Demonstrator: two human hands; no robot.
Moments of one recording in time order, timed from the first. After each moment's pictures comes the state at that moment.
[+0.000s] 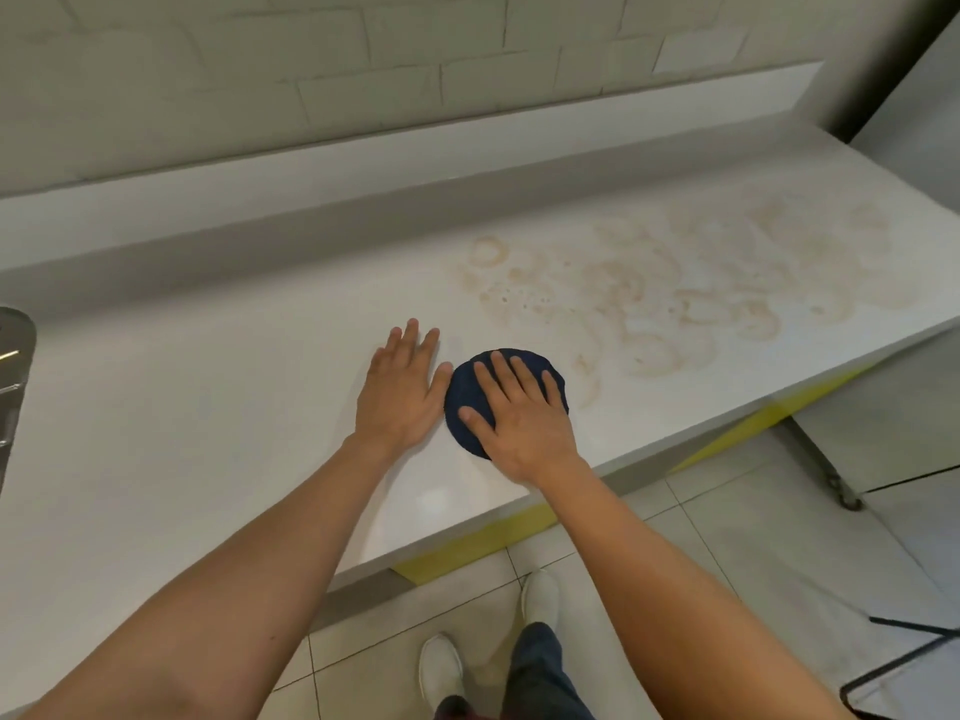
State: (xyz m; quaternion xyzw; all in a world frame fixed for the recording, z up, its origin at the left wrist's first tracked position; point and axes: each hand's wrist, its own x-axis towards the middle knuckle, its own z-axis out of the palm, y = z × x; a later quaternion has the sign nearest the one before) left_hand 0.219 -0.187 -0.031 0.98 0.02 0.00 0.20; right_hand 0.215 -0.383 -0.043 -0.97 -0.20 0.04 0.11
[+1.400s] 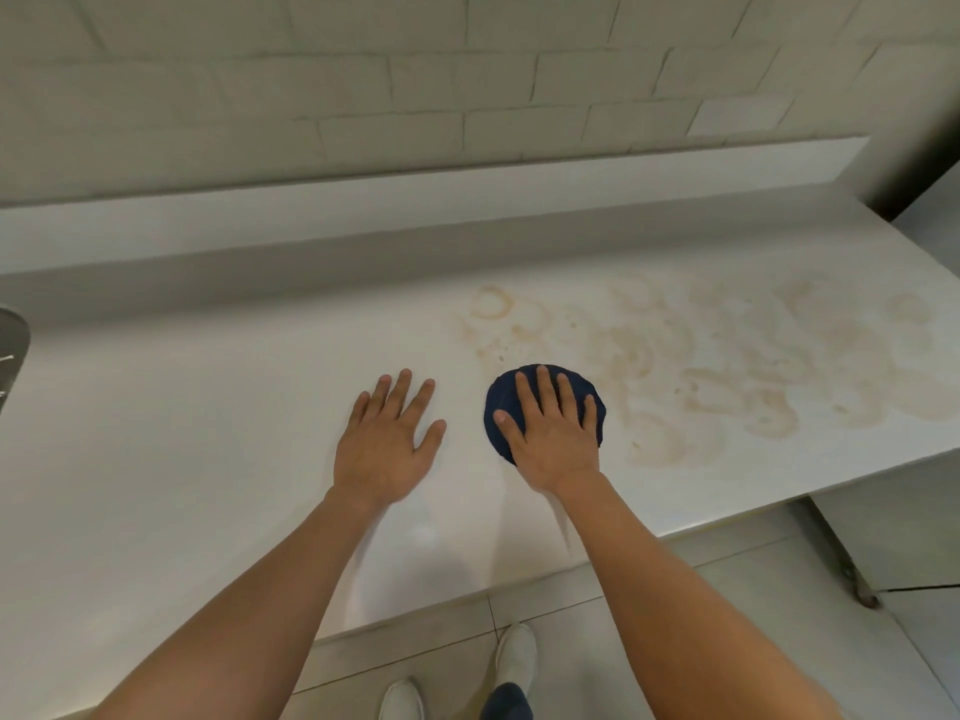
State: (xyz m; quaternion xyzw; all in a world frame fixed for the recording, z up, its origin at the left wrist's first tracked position) left_hand 0.241 -0.195 -0.052 0.99 0.07 -0.03 0.10; right_hand 0.309 -0.425 -0.035 -0.98 -0.16 0.10 0.08
